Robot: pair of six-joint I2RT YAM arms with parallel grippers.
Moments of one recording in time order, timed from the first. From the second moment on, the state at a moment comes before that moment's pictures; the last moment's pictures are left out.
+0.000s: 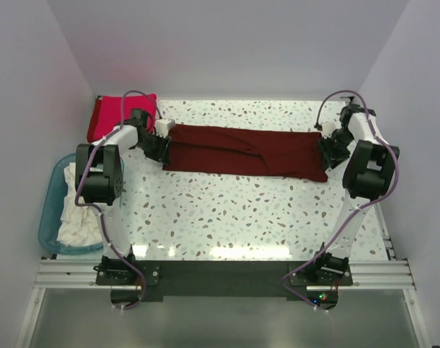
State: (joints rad) left arm -0.03 2.05 1.45 -0.62 0.46 0.35; right arm -0.25 2.16 1.78 -1.17 -0.15 -0.58
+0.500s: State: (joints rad) left arm -0.03 2.05 1.45 -0.62 0.46 0.35; right arm -0.25 2.17 1.80 -1.18 -0.15 -0.58
